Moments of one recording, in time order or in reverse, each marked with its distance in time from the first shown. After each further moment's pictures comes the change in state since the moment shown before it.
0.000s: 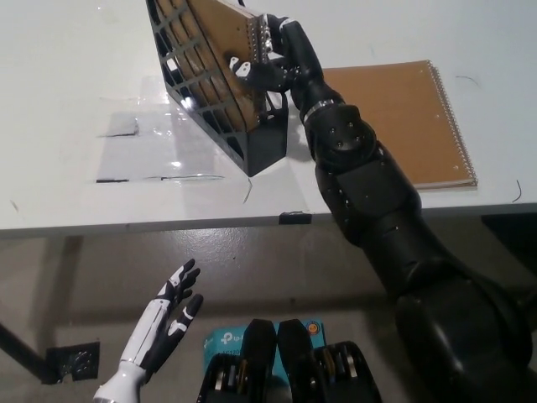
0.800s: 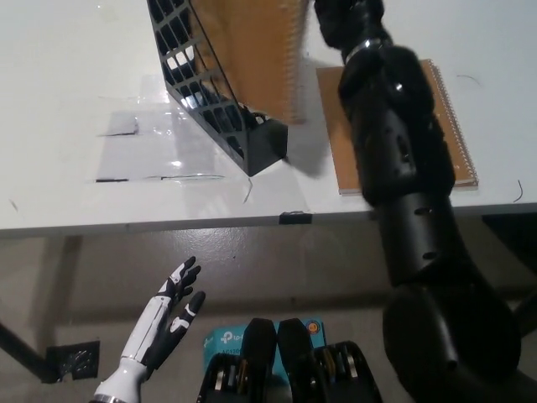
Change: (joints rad) left_arm -0.014 0.000 0.000 0.010 -0.001 0.001 0.000; right_arm -0.022 0.039 -0.375 -0.392 0.391 0.315 0.074
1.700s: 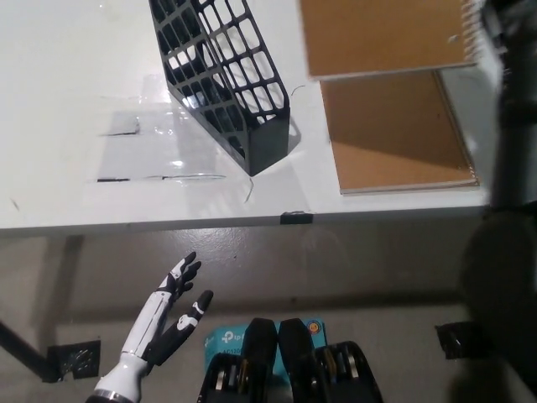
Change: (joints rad) left_arm -0.011 0.002 0.001 0.000 0.003 0.007 0.000; right_arm -0.105 -0.256 -0.244 -0.040 0.380 0.321 -0.039
